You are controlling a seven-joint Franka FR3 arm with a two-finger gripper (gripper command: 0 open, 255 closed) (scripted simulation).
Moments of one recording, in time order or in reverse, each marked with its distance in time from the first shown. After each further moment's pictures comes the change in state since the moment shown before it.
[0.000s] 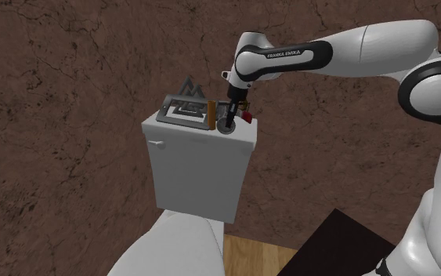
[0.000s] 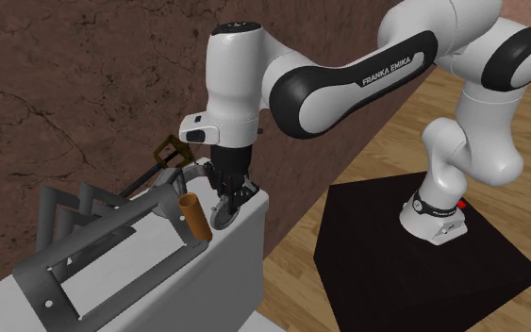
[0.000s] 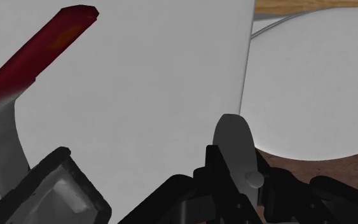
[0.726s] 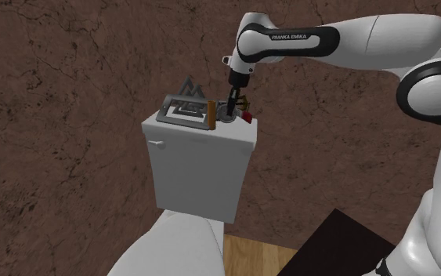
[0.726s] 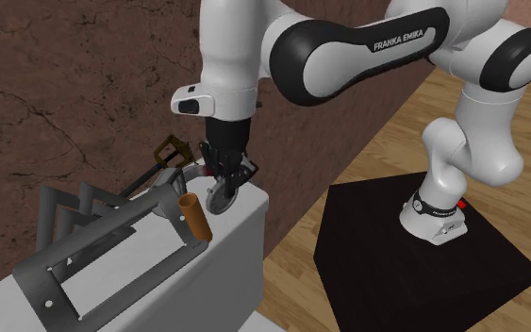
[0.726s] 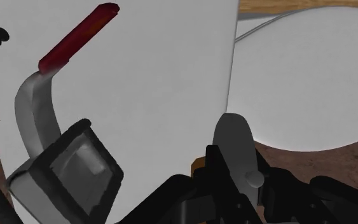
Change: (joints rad) arm -0.003 0.007 -0.001 0.144 -0.003 -0.137 0.010
